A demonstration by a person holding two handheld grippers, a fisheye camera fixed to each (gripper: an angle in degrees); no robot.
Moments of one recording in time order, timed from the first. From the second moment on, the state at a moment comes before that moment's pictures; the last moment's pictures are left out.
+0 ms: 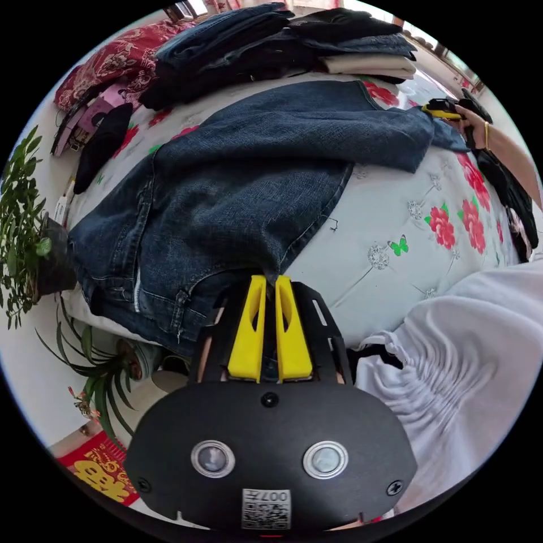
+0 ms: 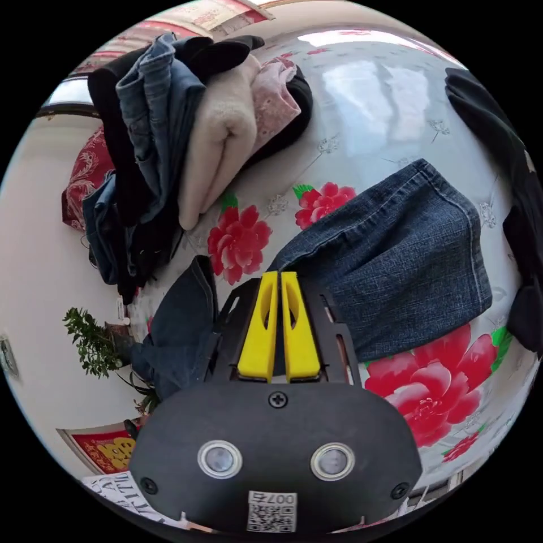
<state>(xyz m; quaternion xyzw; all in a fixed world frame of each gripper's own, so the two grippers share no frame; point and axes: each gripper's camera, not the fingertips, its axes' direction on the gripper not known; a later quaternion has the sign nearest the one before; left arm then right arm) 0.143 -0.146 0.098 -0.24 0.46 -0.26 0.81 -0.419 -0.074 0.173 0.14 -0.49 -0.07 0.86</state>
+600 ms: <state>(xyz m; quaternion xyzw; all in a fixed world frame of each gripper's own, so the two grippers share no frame) 0.110 0.016 0.049 -0.24 0.58 -0.32 0.71 -0.276 0.186 0.279 0.20 -0.40 0.01 0.89</state>
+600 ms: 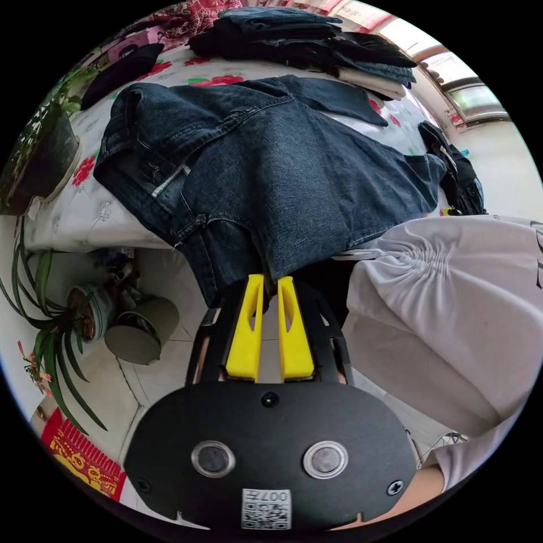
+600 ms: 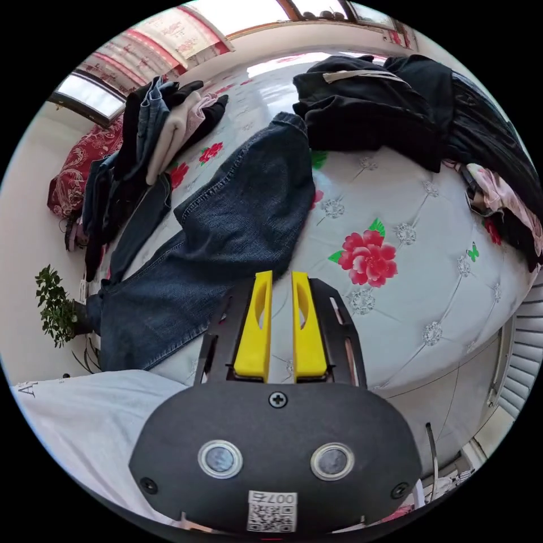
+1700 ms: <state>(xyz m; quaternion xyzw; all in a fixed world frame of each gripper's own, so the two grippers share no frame) 0.152 -0.077 0.146 -0.32 0.49 -0.29 0.76 -0.266 0.116 0.217 0.27 -0.32 0.15 0.89</state>
